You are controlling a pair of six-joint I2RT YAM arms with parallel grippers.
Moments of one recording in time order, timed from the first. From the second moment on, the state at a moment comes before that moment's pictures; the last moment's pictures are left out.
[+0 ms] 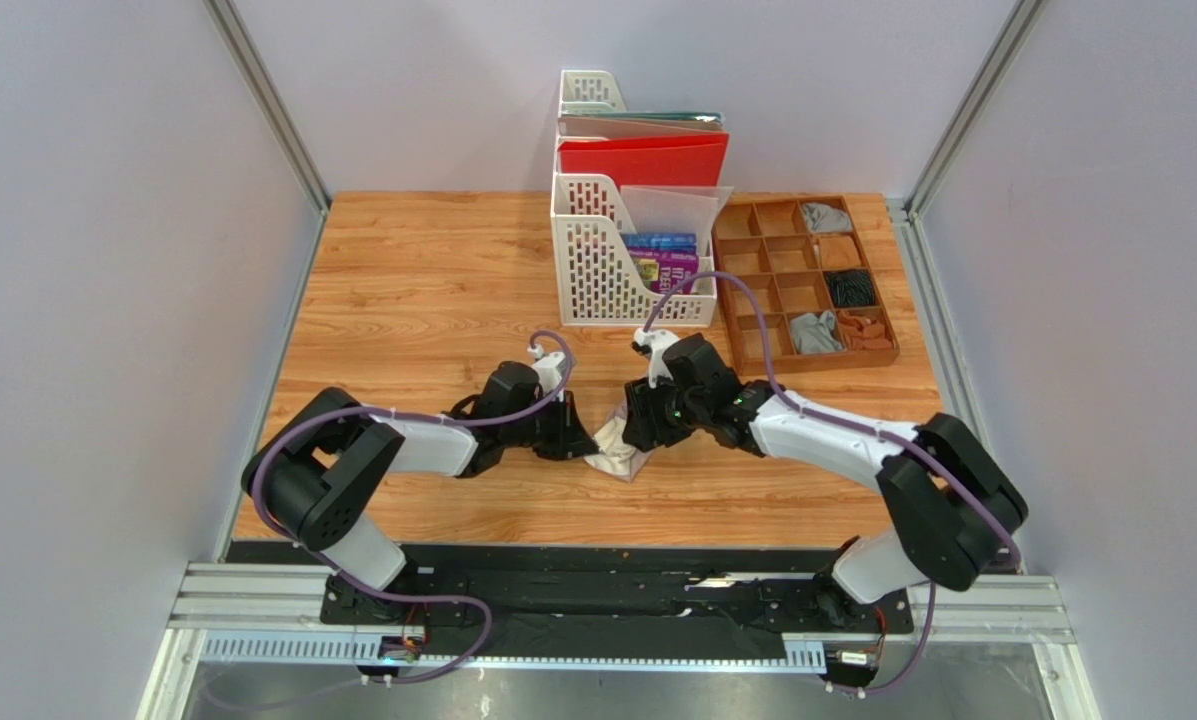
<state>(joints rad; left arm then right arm) -0.64 1.59 0.51 0.41 0.39 -0.56 0.73 1.50 0.78 -0.10 -0.21 0.32</state>
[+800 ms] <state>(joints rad) -0.70 1.56 0.58 0.20 0.33 -0.61 0.82 1.44 0.65 0.11 -0.25 0.49</state>
